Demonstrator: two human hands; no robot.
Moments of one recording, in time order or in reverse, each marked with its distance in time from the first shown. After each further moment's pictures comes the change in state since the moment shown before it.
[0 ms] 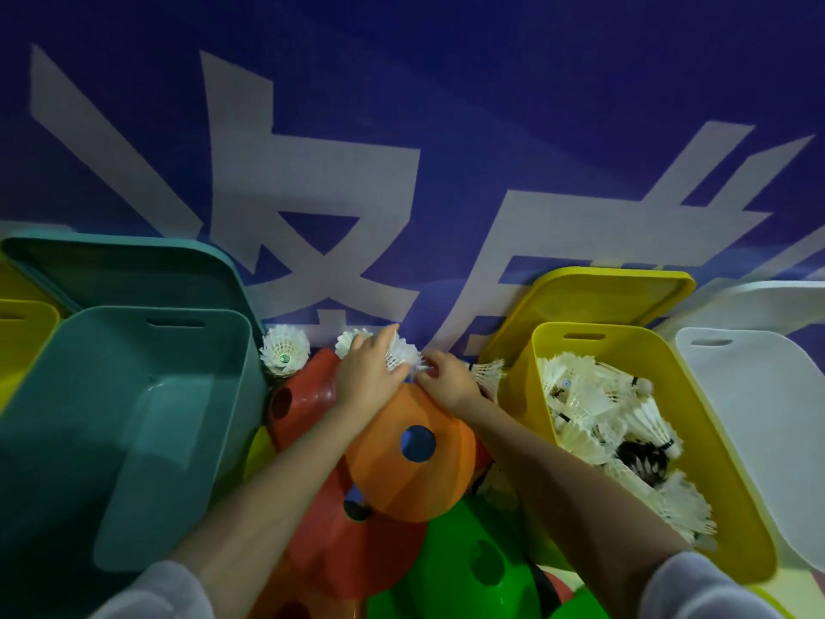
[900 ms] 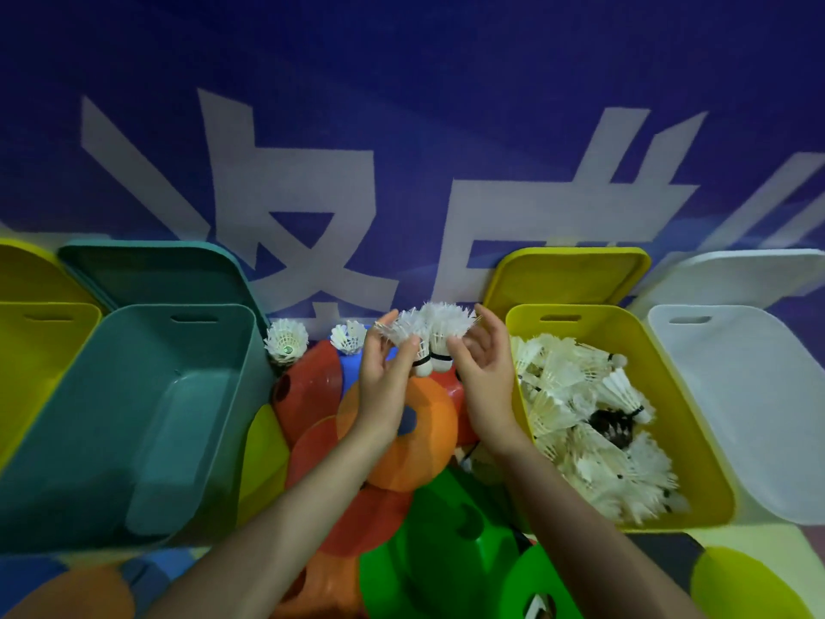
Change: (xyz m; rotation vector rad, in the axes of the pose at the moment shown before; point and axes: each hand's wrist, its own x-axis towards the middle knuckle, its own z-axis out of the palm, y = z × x) left_hand -0.098 0.102 -0.041 -1.173 0.154 -0.162; right_hand -0.130 -0.035 -0.072 1.064 0.442 -0.196
